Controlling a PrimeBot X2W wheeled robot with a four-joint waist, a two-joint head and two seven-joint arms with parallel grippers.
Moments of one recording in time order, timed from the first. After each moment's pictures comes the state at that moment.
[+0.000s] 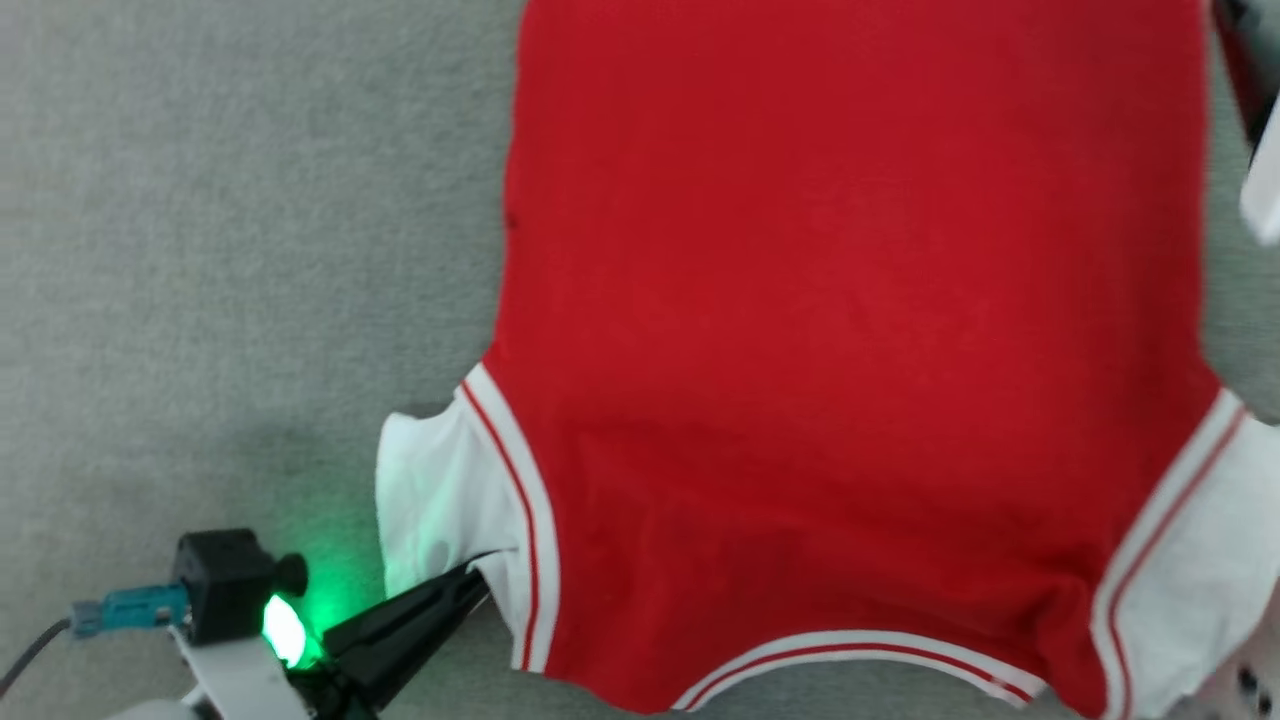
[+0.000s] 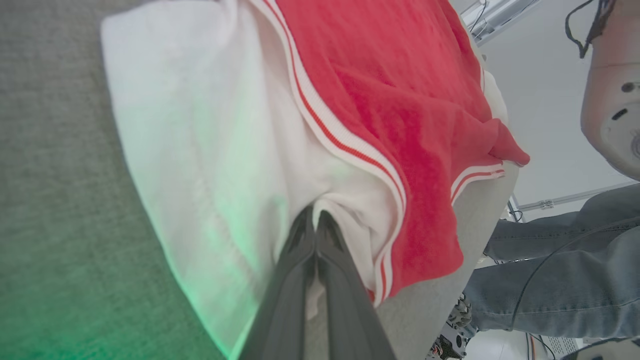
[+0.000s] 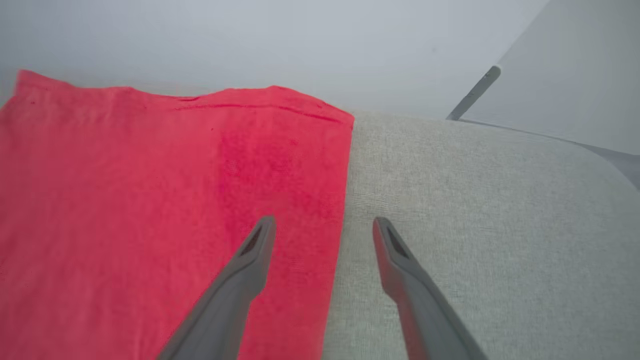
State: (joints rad) left arm -0.42 1.05 -1.00 -0.24 -1.20 -0.13 -0.26; right arm -0.82 -0.08 -0.12 -0.29 0.03 0.13 1.14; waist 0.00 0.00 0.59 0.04
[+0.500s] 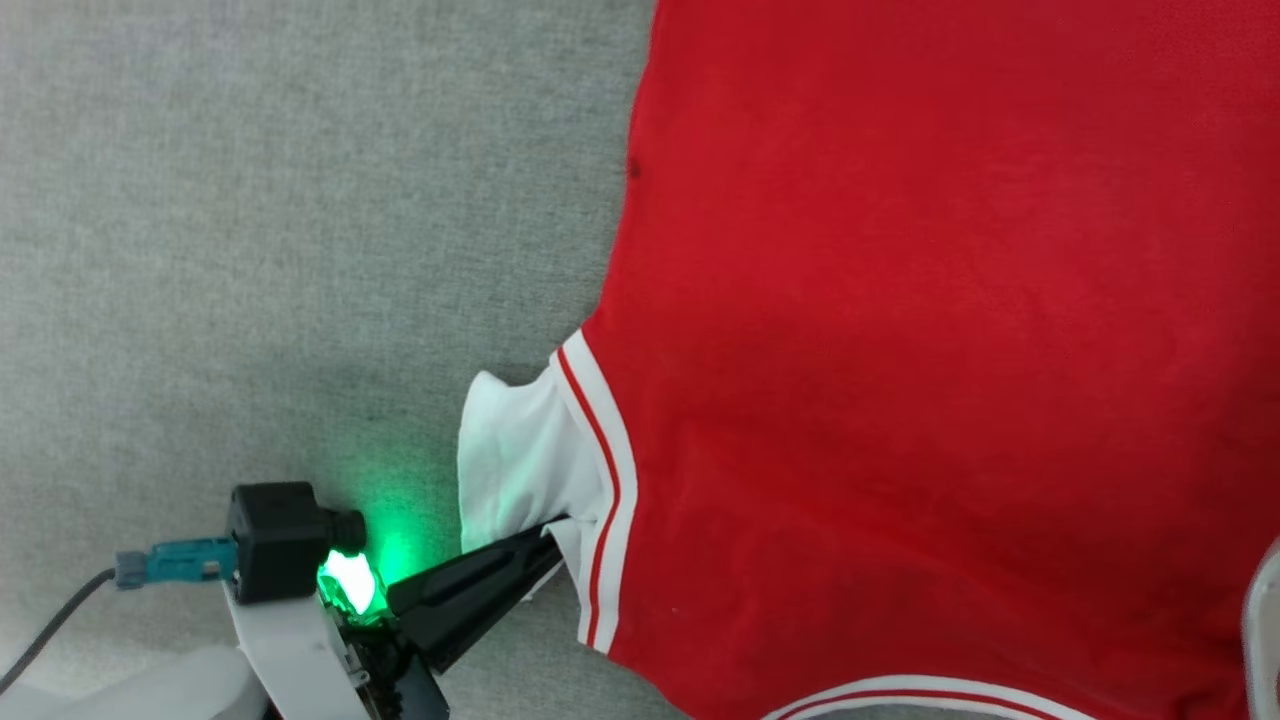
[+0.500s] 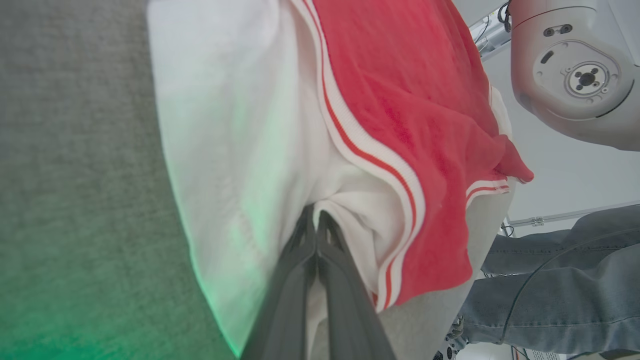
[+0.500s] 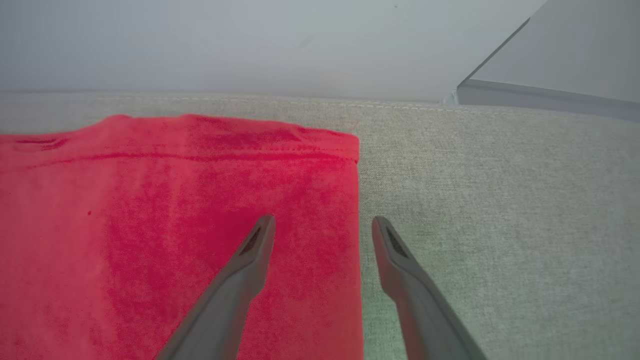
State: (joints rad) left arm -0.60 0.99 -1.12 -0.26 -1.21 -0.15 -0.27; right arm -1.16 -0.11 -0.28 0.04 -0.23 0.13 1.15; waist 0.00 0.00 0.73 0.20
